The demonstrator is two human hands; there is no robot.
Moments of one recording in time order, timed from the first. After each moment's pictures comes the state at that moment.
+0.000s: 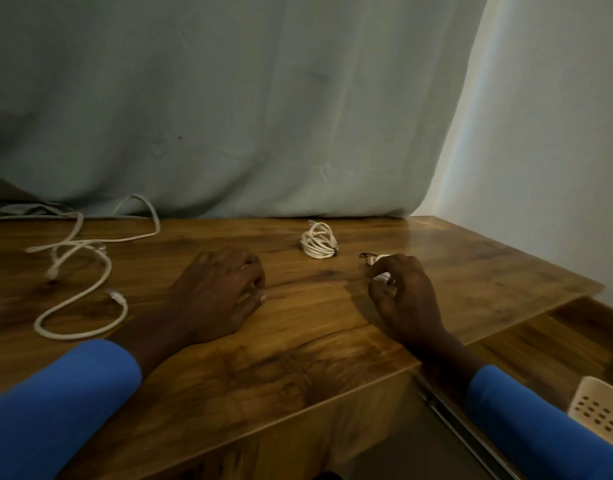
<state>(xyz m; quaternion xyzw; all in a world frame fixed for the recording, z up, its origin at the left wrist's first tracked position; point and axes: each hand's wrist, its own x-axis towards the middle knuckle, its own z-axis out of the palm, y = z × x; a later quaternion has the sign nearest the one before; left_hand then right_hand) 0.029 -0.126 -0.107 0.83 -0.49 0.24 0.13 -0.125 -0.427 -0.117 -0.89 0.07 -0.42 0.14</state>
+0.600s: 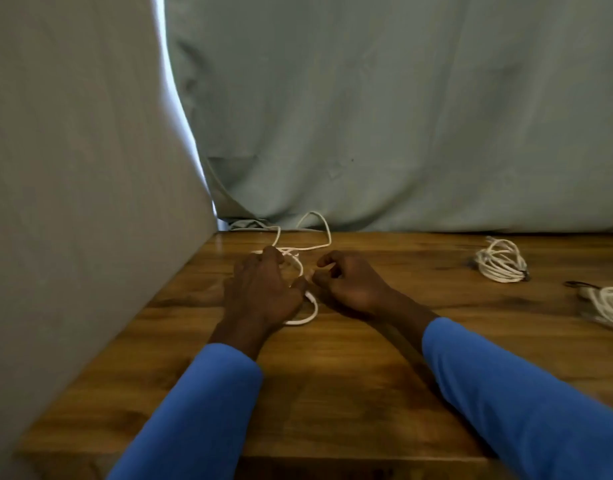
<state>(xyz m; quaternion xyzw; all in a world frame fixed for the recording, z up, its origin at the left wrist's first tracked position) 0.028 0.010 -0.092 0.94 -0.01 0.20 0.26 0.045 -0.166 -0.089 -0.92 -0.12 -0.13 0.34</state>
